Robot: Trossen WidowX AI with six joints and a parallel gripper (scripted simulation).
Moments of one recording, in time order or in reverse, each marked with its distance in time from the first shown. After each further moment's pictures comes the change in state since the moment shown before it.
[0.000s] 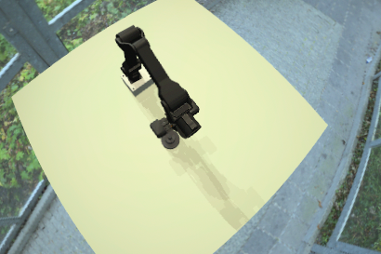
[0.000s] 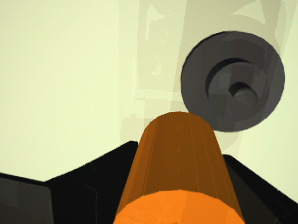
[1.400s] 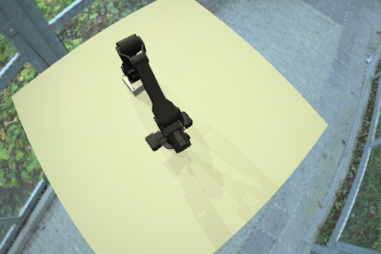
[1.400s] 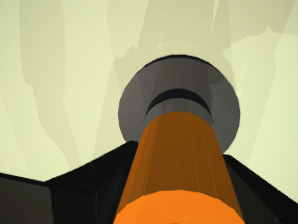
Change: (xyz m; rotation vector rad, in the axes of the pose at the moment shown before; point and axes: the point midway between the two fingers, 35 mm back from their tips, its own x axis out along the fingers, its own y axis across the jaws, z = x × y) arm 0.039 -0.041 0.020 -0.024 -0.007 -0.009
